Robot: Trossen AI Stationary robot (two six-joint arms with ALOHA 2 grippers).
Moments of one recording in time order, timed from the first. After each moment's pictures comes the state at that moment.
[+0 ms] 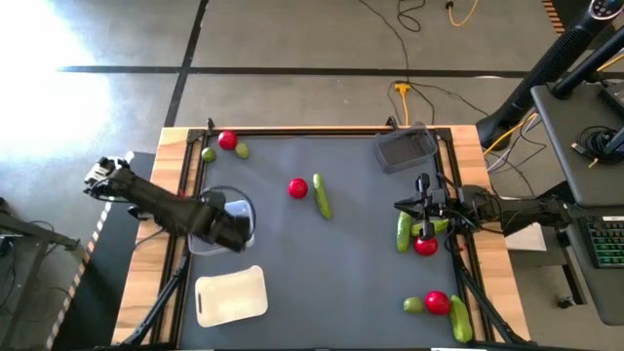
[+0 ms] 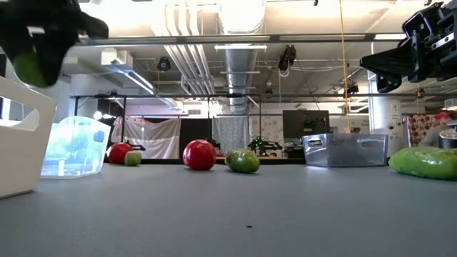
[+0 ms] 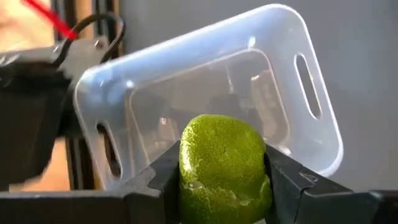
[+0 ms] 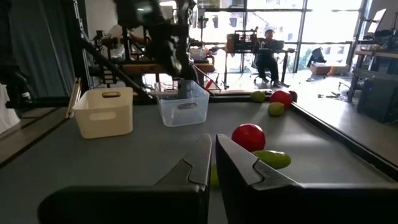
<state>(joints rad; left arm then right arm) -0.38 1.33 1.08 -1.49 -0.22 -1.87 0.00 0.05 0.01 0.06 0.03 0.00</state>
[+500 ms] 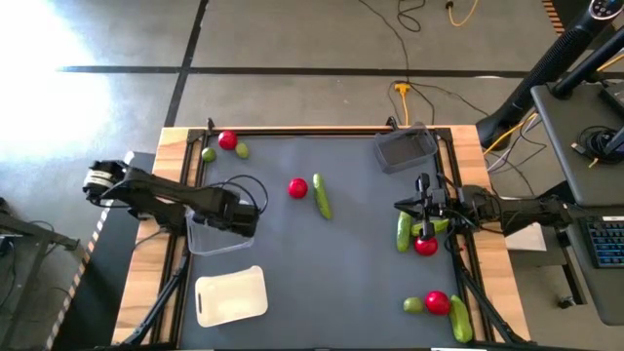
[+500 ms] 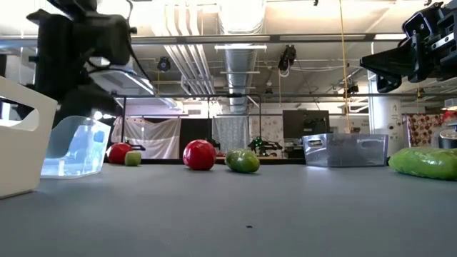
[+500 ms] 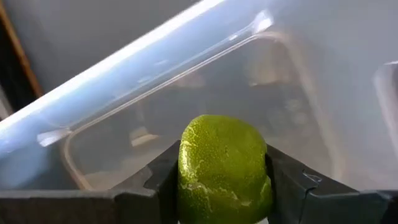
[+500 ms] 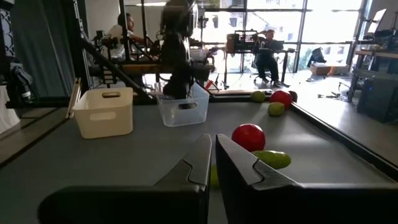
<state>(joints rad) -0.09 1.33 0.70 -1.02 -0.08 -1.42 0.00 0.05 0.01 0.06 0.03 0.00</state>
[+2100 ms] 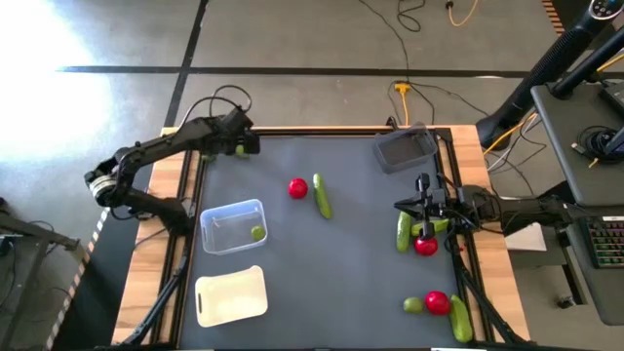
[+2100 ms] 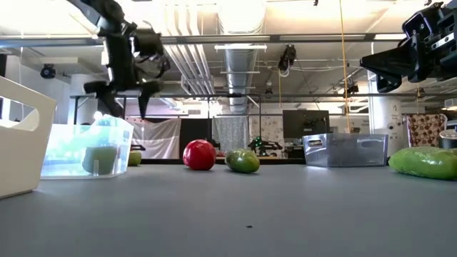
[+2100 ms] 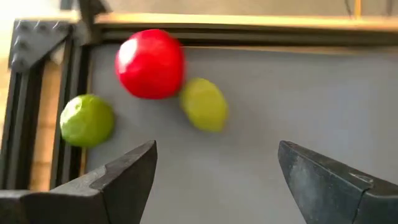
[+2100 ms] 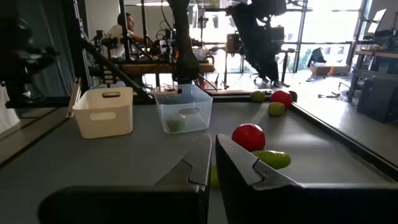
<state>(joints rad) 0.73 1.36 1.01 -0.84 -0.36 -0.84 0.00 0.05 0.01 0.06 0.03 0.00</state>
